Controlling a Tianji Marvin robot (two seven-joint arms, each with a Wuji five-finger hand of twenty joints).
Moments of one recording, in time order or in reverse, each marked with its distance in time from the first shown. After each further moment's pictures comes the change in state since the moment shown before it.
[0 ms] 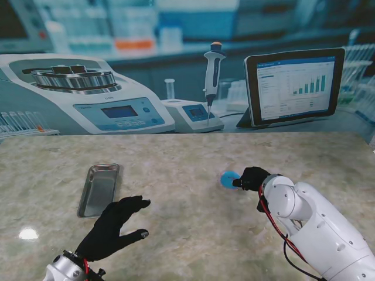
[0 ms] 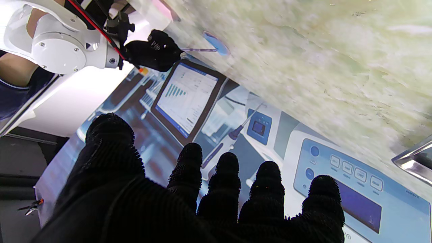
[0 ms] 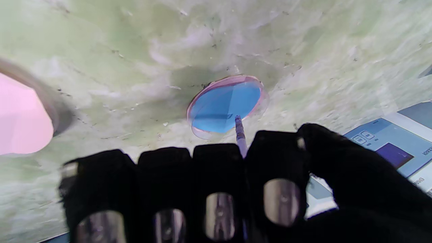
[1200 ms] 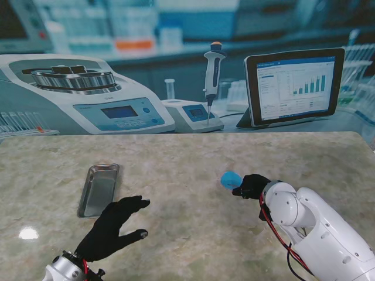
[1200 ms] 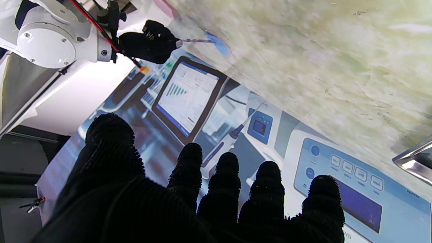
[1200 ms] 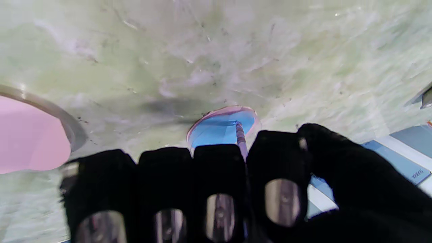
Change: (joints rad) left arm 0.004 -0.001 -0.005 0.000 -0.006 -0.008 0.002; right arm -0.074 0.015 0.034 -0.086 -0.059 -0.010 0.080; left_hand 0.000 0.000 0.000 0.000 0.000 0.000 0.000 0.000 0.000 0.000 0.000 0.000 0.000 0.000 0.000 0.000 0.000 0.000 0.000 0.000; right_hand 0.000 0.000 -0.002 0.000 0.000 -0.017 0.002 -0.002 0.000 -0.007 0.009 0.000 0.000 -0.007 0.000 0.000 0.001 -0.009 0.000 0.000
